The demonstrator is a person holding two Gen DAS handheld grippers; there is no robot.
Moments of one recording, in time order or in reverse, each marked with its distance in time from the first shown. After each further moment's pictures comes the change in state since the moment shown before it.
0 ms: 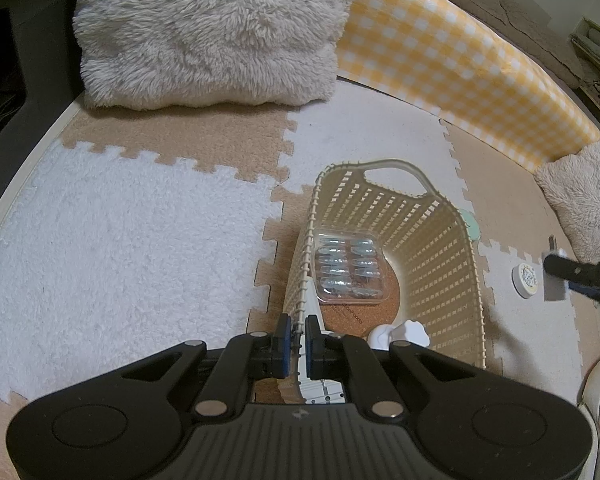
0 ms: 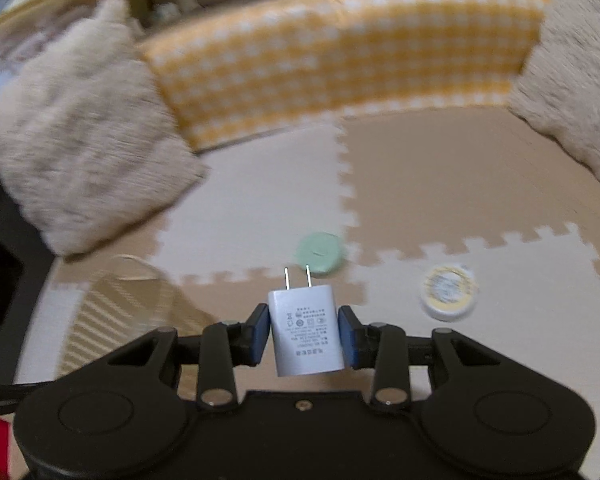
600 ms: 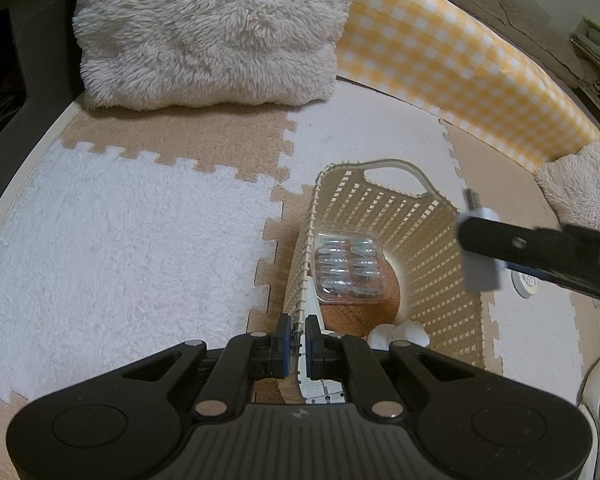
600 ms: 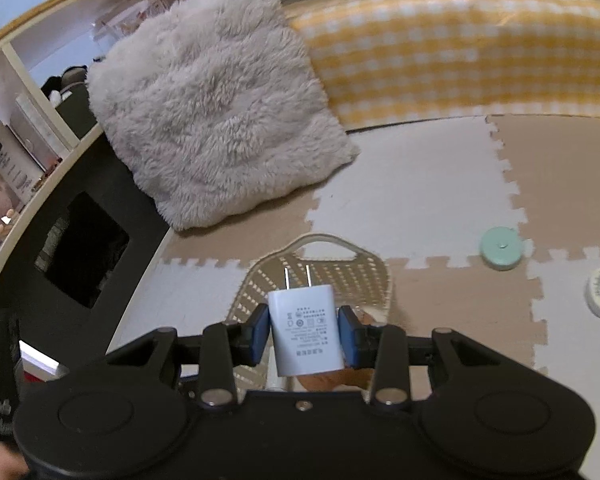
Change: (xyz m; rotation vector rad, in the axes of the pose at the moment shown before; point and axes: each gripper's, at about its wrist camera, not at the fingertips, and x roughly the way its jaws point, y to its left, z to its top) left arm 0.000 0.000 0.000 0.000 0.001 -0.001; right arm 0.025 0.109 -0.010 -0.065 0.070 0.202
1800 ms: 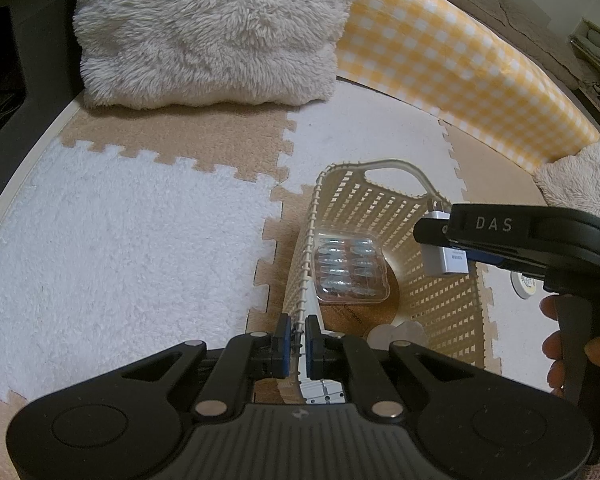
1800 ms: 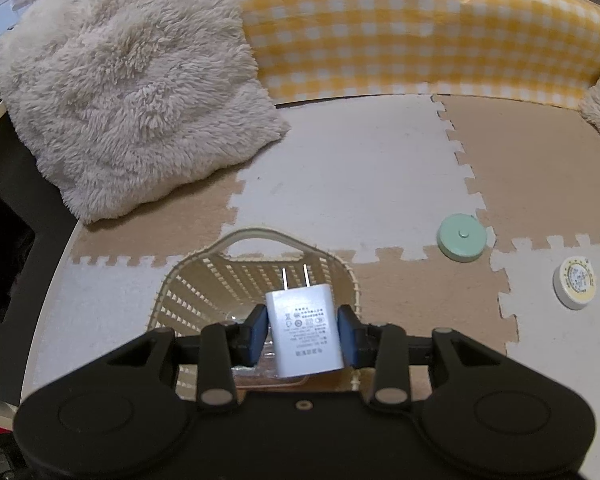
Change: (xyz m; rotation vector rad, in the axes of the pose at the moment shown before) left arm 0.001 0.001 0.000 -0.004 0.001 -0.004; right arm 0.049 0.005 0.005 0.031 0.042 -0.263
